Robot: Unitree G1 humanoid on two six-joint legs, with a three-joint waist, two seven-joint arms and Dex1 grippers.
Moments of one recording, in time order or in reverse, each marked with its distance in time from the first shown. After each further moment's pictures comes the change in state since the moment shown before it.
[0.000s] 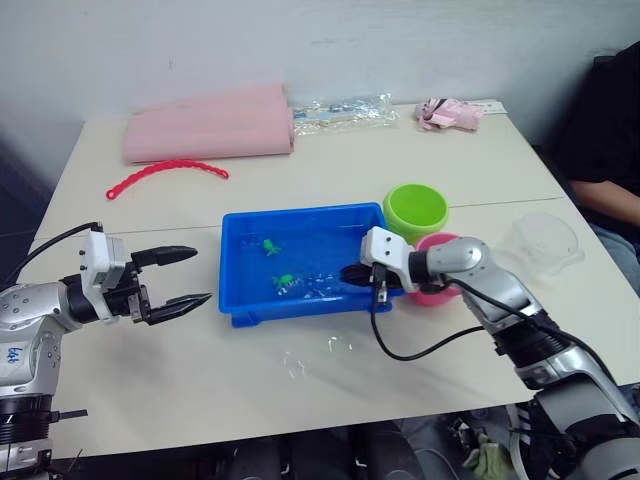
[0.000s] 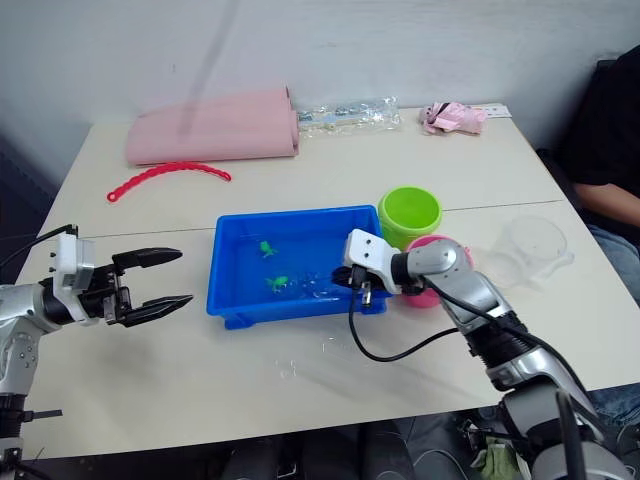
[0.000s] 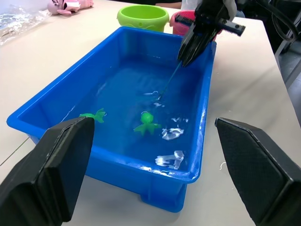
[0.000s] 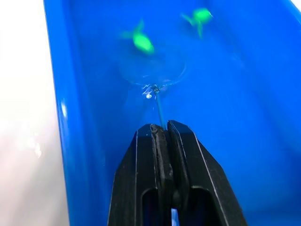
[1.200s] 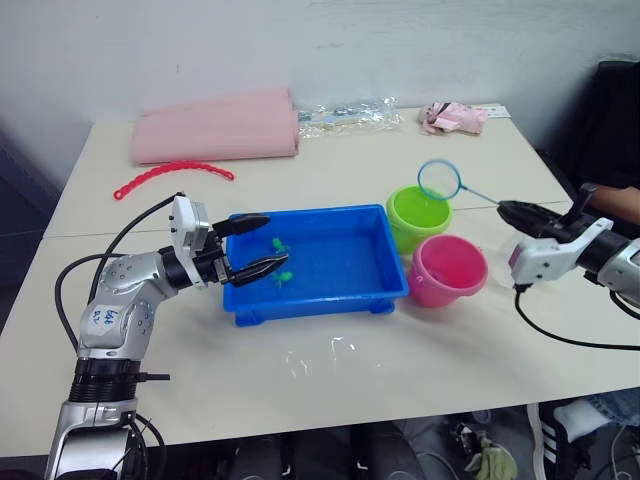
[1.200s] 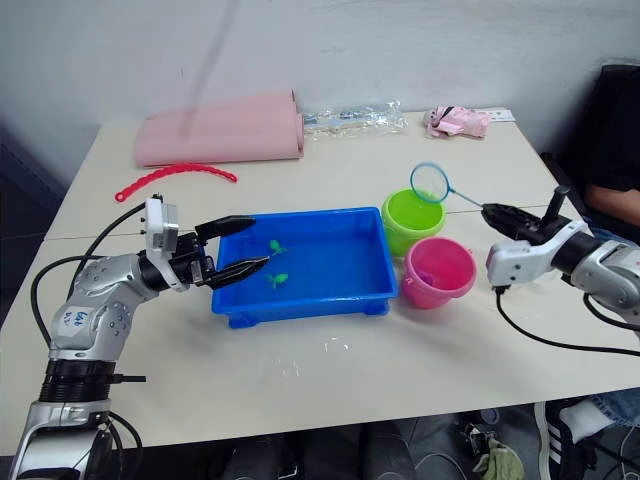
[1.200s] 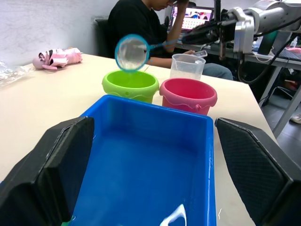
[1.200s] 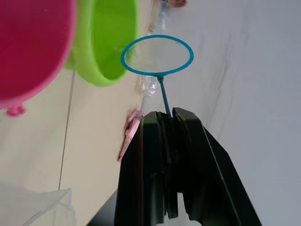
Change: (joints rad) left arm -0.216 -0.264 -0.186 -0.112 -0.005 0.157 0.243; right arm 0.262 -0.402 -0.418 0.288 -0.504 -1.016 -0.714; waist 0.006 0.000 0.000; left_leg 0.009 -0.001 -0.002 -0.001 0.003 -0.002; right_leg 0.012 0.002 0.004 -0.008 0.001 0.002
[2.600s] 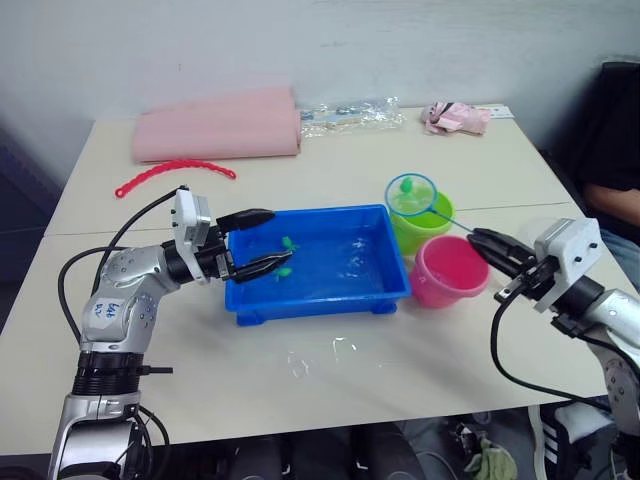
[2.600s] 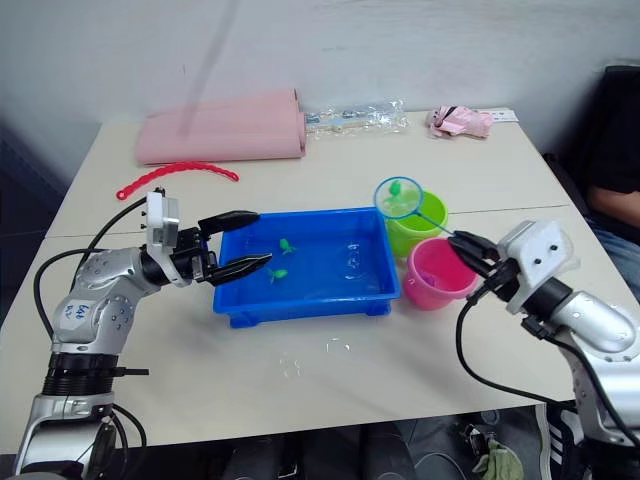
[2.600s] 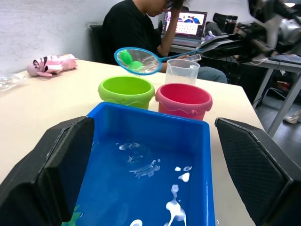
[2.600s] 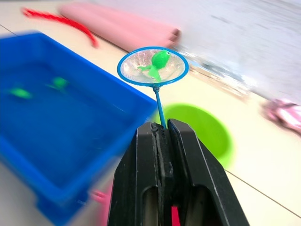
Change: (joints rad) left arm -0.046 -0.016 -0.017 0.008 0.004 0.009 -0.038; right arm 0.375 0.333 -0.332 -0.741 0.767 1.007 0.382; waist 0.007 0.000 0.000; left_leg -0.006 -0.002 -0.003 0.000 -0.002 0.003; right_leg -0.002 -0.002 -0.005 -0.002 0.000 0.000
